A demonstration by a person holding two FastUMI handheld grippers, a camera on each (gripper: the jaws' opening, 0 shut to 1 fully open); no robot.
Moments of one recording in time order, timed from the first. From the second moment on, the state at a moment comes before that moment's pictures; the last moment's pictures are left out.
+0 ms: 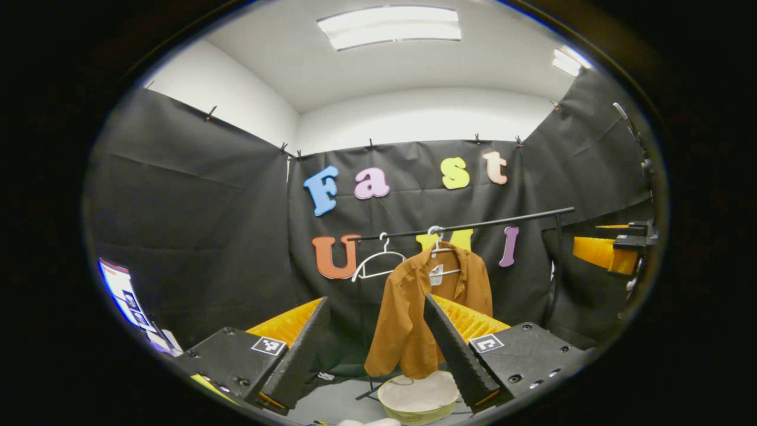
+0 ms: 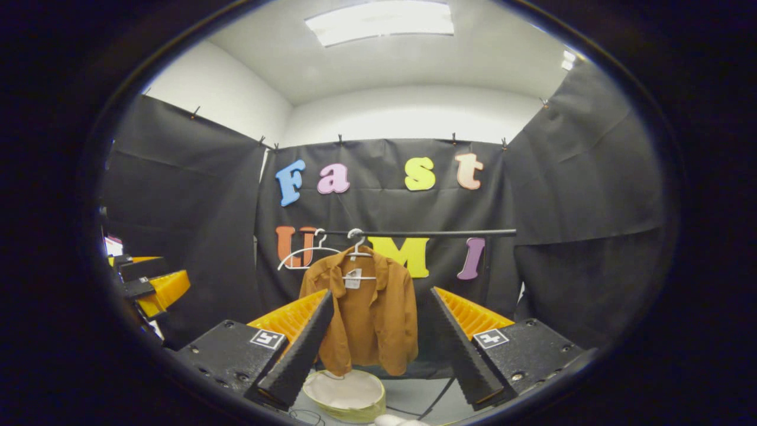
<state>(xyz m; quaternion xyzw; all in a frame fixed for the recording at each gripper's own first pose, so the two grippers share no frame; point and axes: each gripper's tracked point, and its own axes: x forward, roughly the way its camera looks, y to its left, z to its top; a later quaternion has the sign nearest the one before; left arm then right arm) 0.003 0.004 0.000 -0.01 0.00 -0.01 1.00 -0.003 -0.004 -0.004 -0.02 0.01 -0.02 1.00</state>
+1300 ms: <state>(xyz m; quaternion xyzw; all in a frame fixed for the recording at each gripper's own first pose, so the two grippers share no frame) 0.179 -0.094 -0.045 -0.02 -0.01 -0.06 1.00 0.183 -0.049 -0.100 -0.01 0.08 0.04 1.00</state>
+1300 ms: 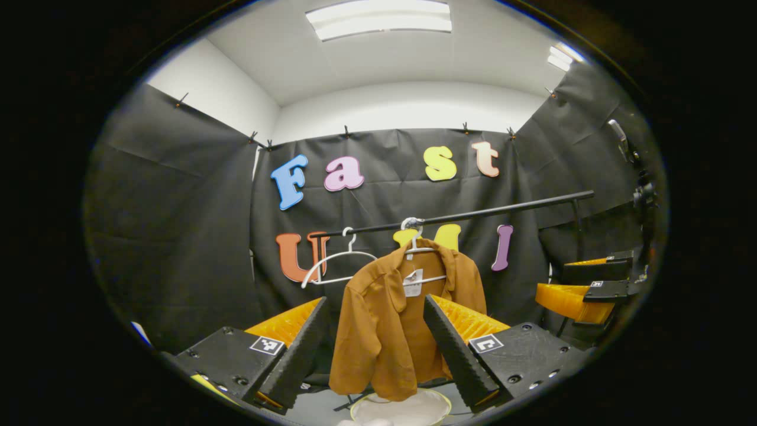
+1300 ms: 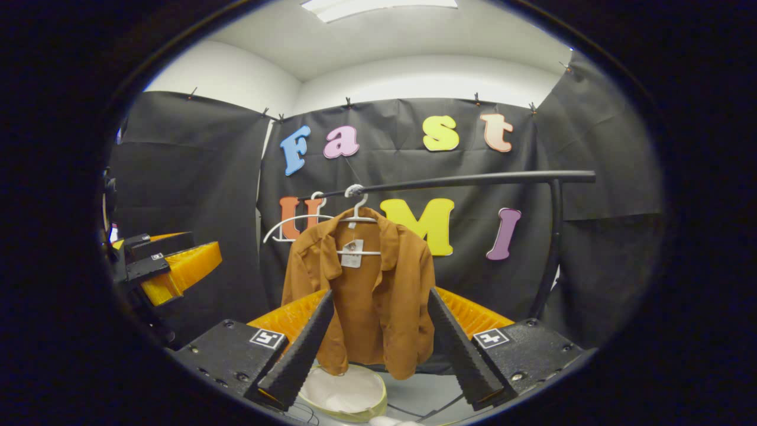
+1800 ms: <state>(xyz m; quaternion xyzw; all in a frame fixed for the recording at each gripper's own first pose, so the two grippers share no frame) 0.326 -0.138 -0.102 -0.01 -0.01 -0.06 1.00 0.330 -0.066 -0.160 -0.03 0.09 0.07 0.99</state>
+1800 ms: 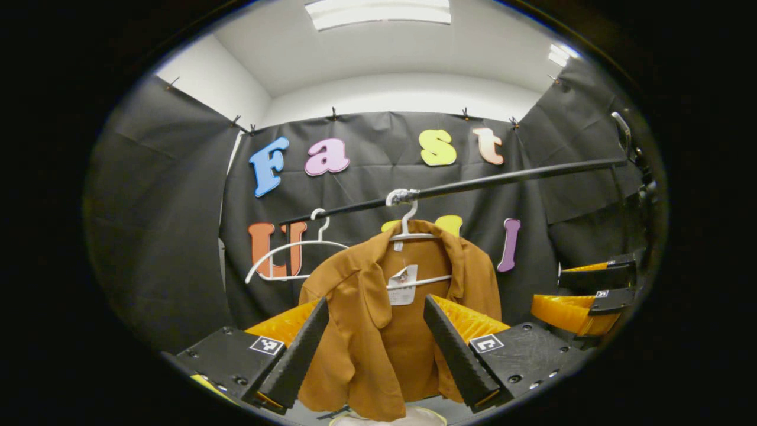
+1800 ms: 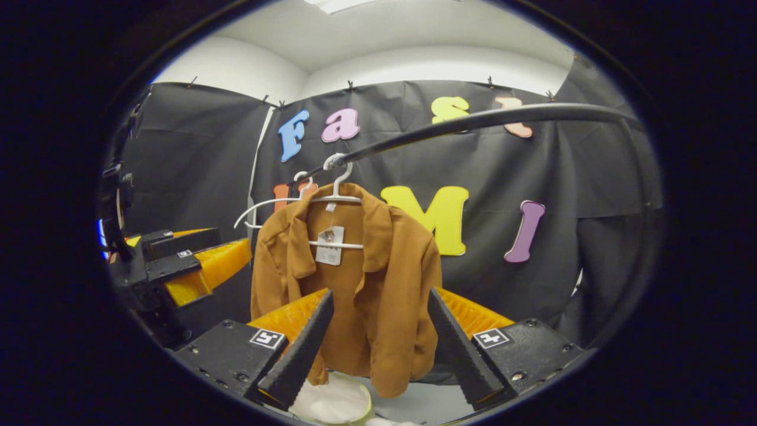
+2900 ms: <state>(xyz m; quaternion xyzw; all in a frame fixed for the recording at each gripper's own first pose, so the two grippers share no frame) 0.463 -0.133 -0.174 -0.01 0.08 0.01 1.00 0.524 -0.045 -0.197 0.00 0.11 0.10 0.99</state>
